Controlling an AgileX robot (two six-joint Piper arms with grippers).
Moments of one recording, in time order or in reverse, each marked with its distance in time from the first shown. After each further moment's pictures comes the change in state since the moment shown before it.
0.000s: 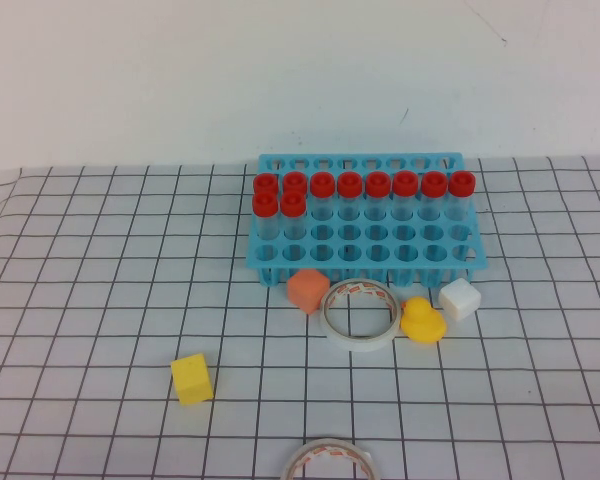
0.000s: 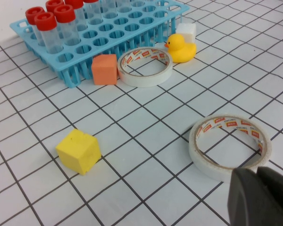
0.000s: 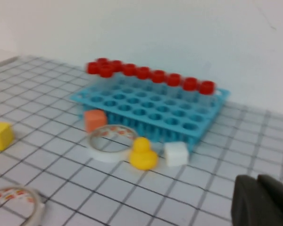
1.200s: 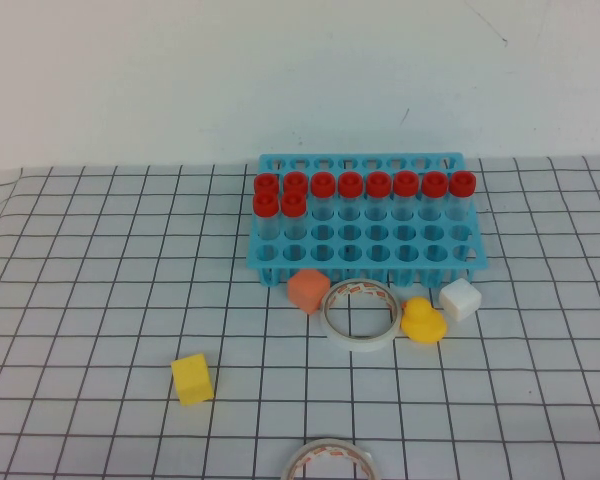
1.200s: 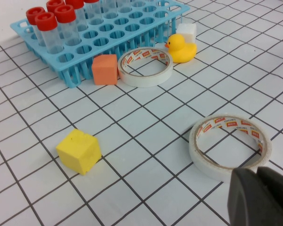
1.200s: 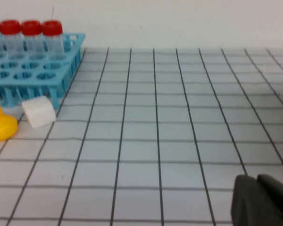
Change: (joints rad) right arm -0.646 -0.048 0.220 0.351 -0.117 -0.286; left arm 0.000 0.000 0.000 0.000 0.000 0.000
